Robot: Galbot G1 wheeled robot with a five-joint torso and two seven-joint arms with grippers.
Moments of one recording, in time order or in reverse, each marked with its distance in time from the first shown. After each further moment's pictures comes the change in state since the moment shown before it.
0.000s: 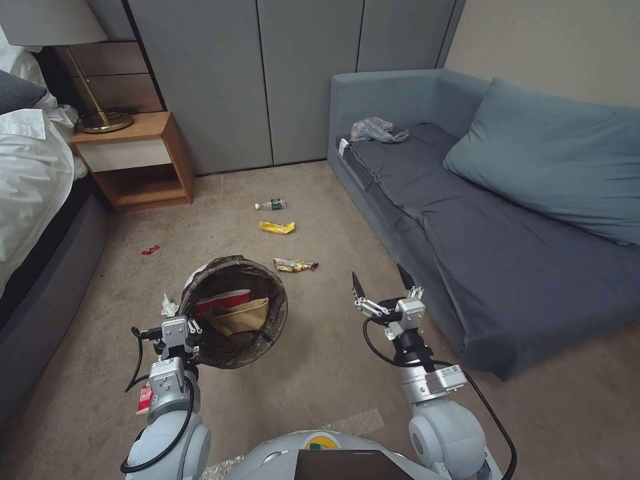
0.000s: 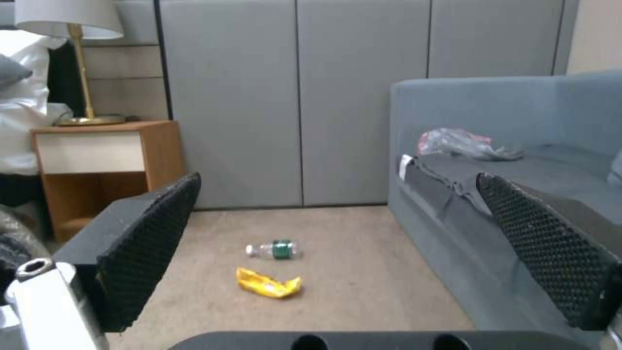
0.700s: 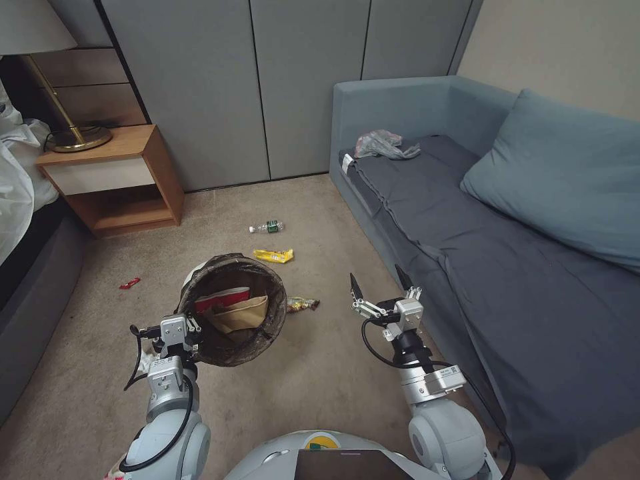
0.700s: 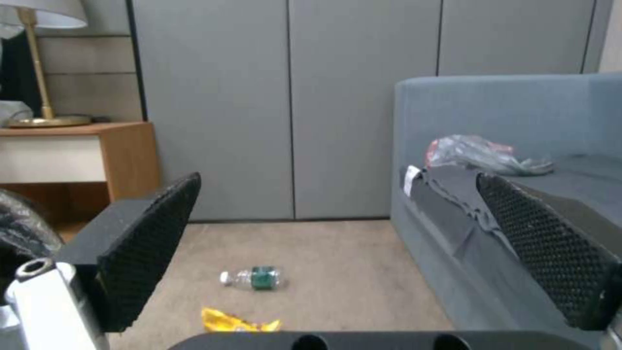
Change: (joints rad) left arm -0.005 0.003 -0.001 -0.005 -0.003 0.000 -0.001; right arm -0.001 -0.005 -0.004 0.000 -0.004 0.001 -0.009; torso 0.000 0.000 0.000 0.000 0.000
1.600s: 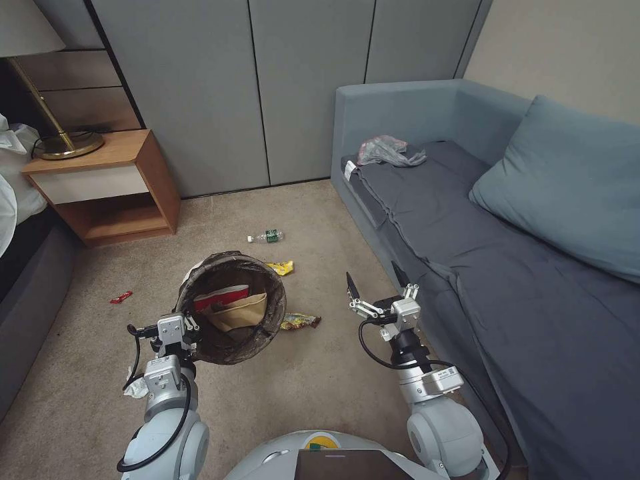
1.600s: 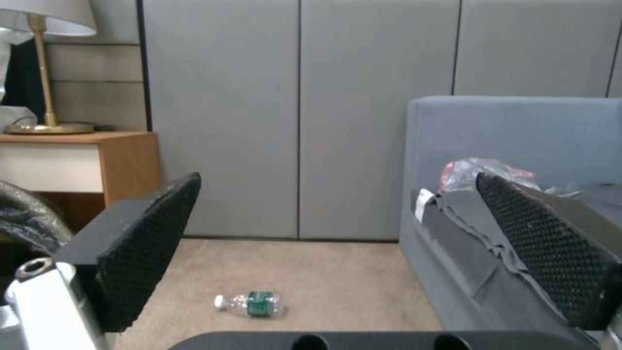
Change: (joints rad) left arm -0.002 -0.001 -0.006 -0.007 -0.018 0.002 -0.005; right arm 0.013 0.001 -0.002 -0.014 -0.022 0.045 -0.030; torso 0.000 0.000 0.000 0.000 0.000
